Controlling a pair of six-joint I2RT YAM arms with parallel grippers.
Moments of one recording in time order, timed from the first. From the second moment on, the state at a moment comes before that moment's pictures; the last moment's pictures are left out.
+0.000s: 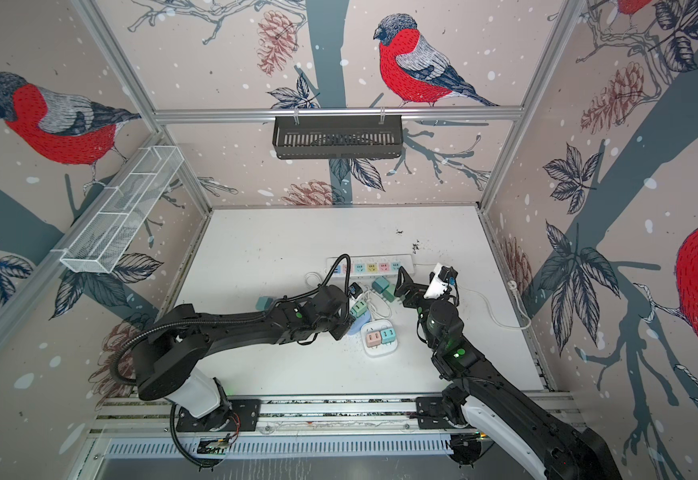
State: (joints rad) left arm -0.99 1.65 0.89 -0.13 -0.03 -0.09; right arm 0.56 0.71 0.26 0.41 0.38 0.45
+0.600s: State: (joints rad) left arm -1.00 1.52 0.82 -0.25 0.00 -0.12; right arm 0.41 0.84 0.36 0.20 0.50 0.70
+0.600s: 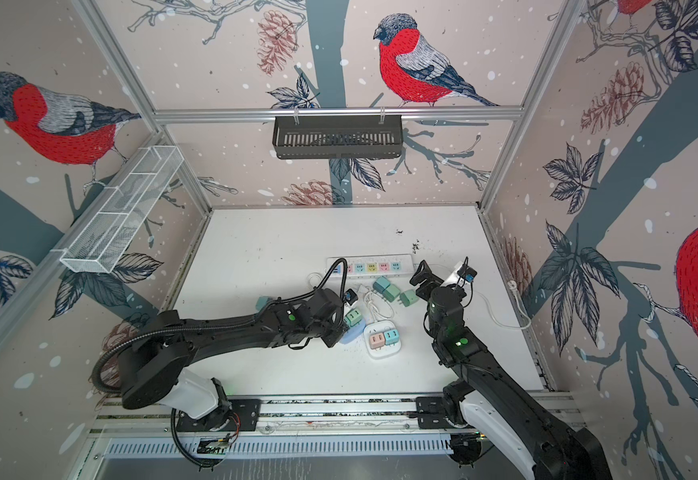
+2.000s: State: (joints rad) left arm -0.87 0.69 0.62 0.22 -0.52 -0.23; right arm 0.36 1.43 0.58 -0.12 0.15 0.65
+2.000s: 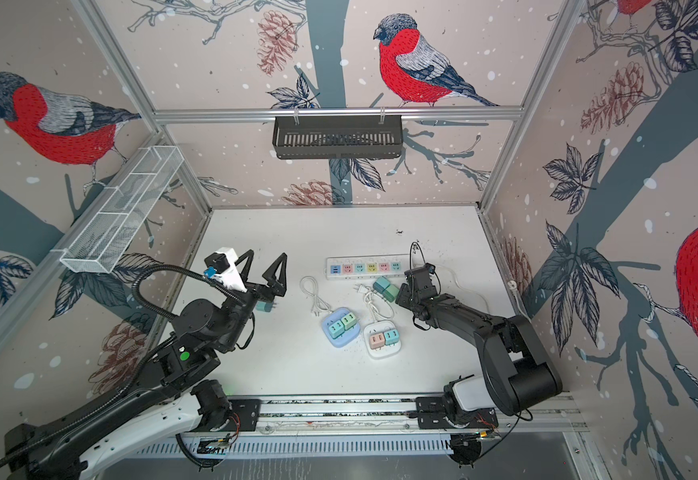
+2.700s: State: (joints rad) left arm -0.71 1.04 0.77 0.11 -0.43 -0.32; right arm 0.32 1.38 0.75 -0.21 0.20 0.61
